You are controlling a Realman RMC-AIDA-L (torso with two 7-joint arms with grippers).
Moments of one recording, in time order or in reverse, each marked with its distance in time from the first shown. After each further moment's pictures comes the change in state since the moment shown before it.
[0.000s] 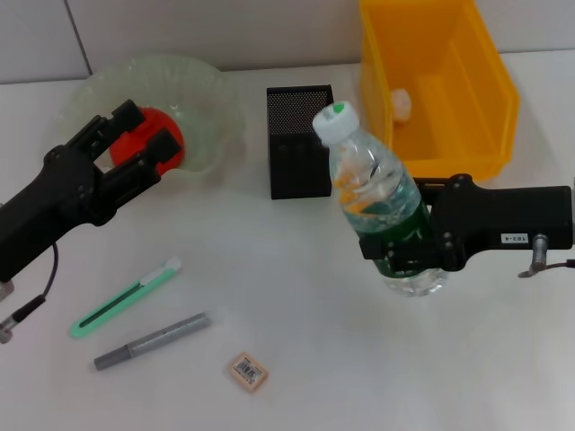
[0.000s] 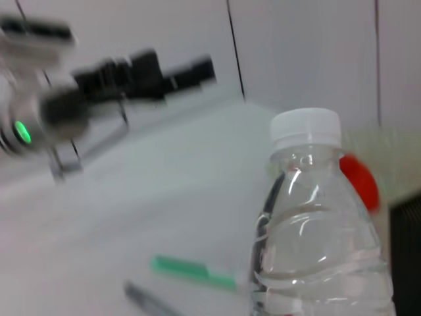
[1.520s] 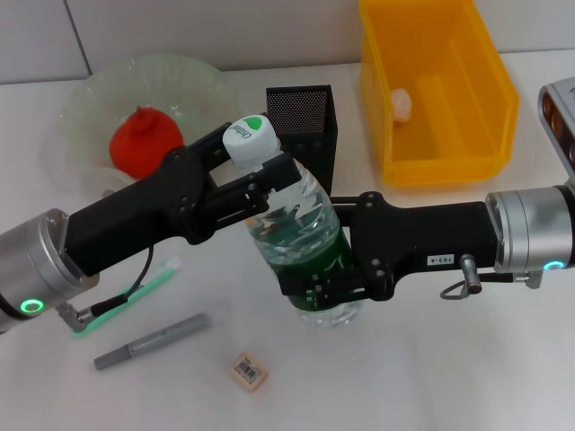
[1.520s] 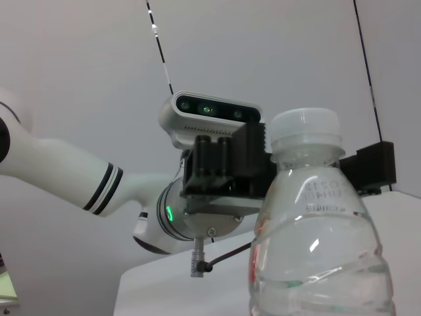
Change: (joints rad) left arm -0.195 -0.006 0.149 -0.128 0.004 0.114 -0.065; right arm 0.193 0.000 -0.064 0.394 0.204 -0.102 -0.263
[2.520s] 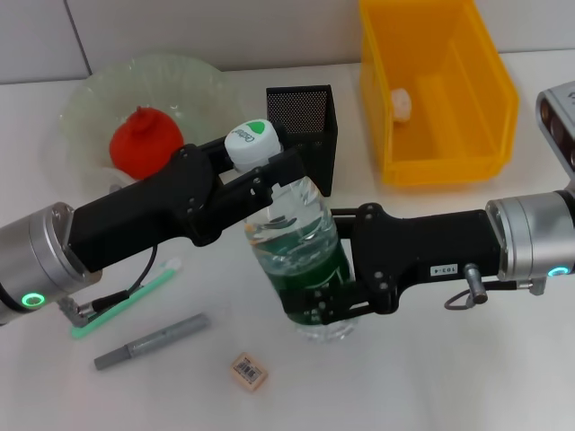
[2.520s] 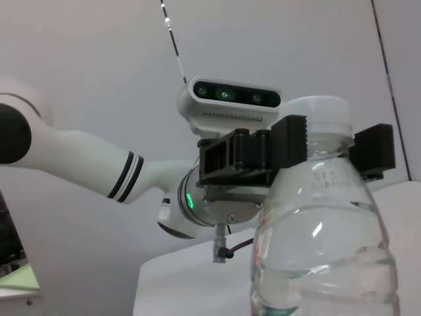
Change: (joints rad) left arm -0.005 0.008 0.034 0.041 0.002 -0.006 -0.023; right arm 0.000 -0.008 -0.021 -0.005 -0.006 -0.027 0.022
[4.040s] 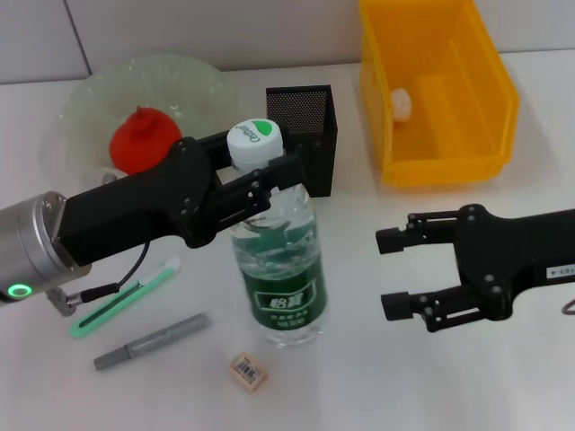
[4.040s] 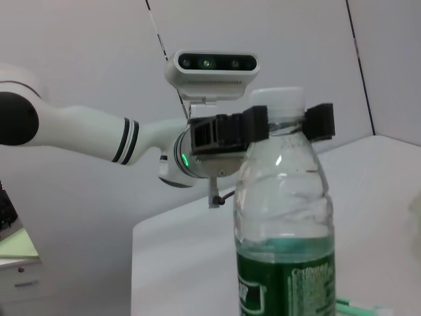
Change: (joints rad) left arm 0.013 0.016 0.014 0.090 0.026 0.008 -0.032; right arm -0.124 -0.008 0.235 -0.327 -0.187 -0.232 0.236
